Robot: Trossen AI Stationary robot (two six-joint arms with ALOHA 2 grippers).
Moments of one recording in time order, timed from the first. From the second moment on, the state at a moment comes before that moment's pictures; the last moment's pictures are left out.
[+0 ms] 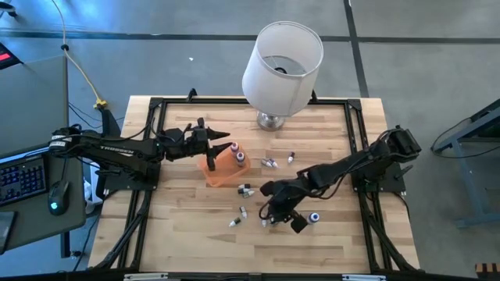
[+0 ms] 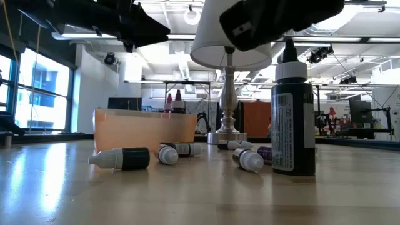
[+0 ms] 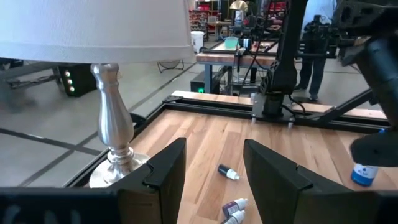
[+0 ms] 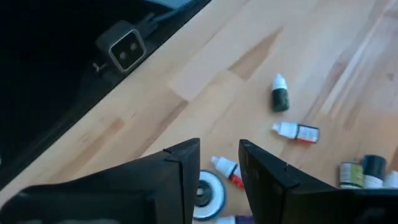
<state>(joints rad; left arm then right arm) 0.06 1.02 0.50 0.51 -0.24 0.00 0.31 1.65 1.10 -0.22 -0.30 -0.22</state>
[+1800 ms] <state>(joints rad) 0.06 1.02 0.50 0.52 -0.24 -0.01 0.04 1.70 0.82 0.80 0.20 -0.09</state>
